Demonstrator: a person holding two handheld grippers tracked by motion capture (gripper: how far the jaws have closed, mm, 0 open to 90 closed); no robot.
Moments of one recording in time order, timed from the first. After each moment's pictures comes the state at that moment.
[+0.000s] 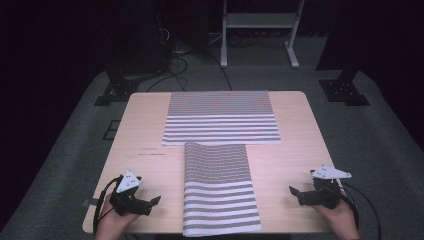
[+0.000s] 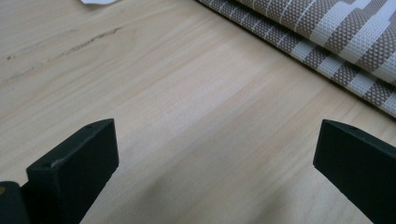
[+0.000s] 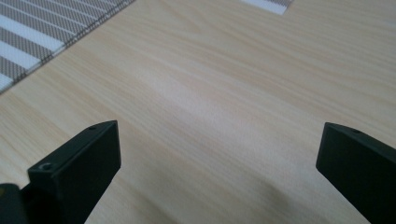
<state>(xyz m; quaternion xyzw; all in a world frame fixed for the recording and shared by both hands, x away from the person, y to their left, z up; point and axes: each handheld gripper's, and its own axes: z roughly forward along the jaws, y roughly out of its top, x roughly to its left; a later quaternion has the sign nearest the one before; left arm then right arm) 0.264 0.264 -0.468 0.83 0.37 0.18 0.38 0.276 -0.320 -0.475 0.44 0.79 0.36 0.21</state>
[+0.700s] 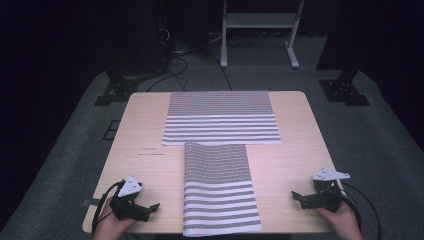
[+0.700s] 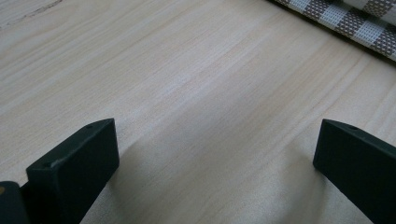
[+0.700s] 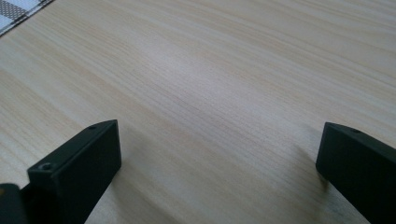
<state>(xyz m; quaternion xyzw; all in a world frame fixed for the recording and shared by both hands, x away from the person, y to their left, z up) 0.262 0.268 -0.484 0.85 0.35 0.15 0.36 0.277 -0.328 -0.489 0.45 0.80 0.34 0.18</state>
